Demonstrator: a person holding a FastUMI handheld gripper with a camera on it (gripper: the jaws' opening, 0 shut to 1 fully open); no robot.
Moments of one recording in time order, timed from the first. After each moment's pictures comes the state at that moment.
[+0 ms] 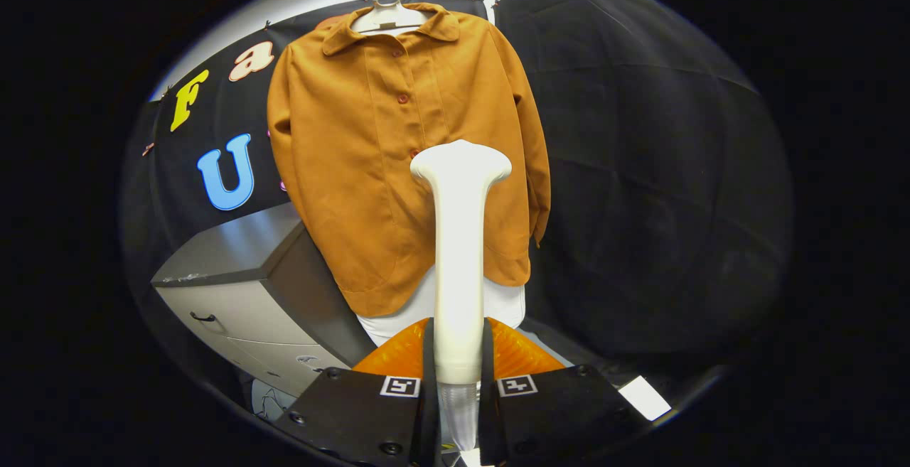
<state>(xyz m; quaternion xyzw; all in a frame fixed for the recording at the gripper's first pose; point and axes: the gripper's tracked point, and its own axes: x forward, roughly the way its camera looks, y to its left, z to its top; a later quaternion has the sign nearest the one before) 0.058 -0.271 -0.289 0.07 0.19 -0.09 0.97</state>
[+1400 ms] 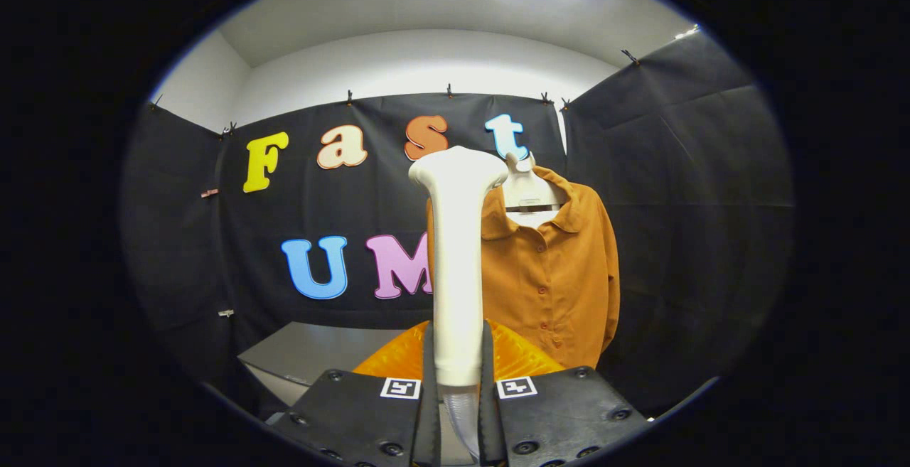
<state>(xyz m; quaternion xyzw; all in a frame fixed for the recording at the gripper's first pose) 0.035 -0.081 -0.010 0.05 0.00 0.01 1.00</state>
